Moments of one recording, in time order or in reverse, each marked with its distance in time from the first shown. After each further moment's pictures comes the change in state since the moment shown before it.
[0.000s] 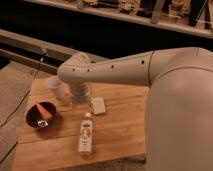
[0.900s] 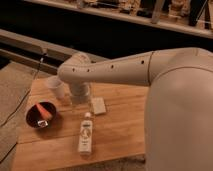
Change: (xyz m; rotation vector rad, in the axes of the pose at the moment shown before) arm -0.004 0.008 0.004 -0.008 0.004 -0.061
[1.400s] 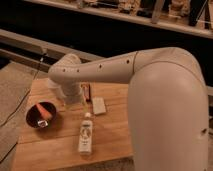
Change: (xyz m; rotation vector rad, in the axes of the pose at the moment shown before) arm -0.016 0.038 0.013 0.016 0.007 -0.175
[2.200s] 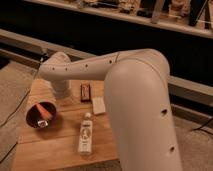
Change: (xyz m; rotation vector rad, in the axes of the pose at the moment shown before) arm -0.063 0.043 0.014 -0.053 -0.089 -0.086
